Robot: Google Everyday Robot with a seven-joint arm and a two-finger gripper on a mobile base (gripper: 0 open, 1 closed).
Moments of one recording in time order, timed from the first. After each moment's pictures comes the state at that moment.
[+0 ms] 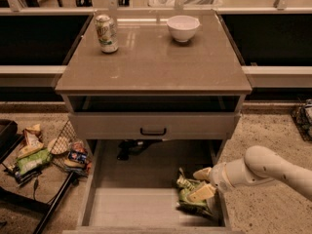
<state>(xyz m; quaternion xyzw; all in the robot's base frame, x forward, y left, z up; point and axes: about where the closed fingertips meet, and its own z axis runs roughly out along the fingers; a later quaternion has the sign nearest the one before) 0.469 -0.151 0.476 -0.45 0.80 0.32 0.24</state>
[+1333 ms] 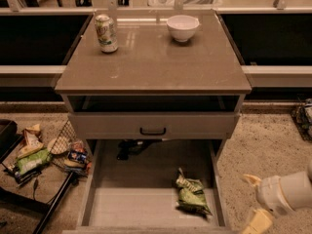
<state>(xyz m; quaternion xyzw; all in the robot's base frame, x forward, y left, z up) 0.369 -0.244 0.576 -0.50 0.80 0.25 0.23</state>
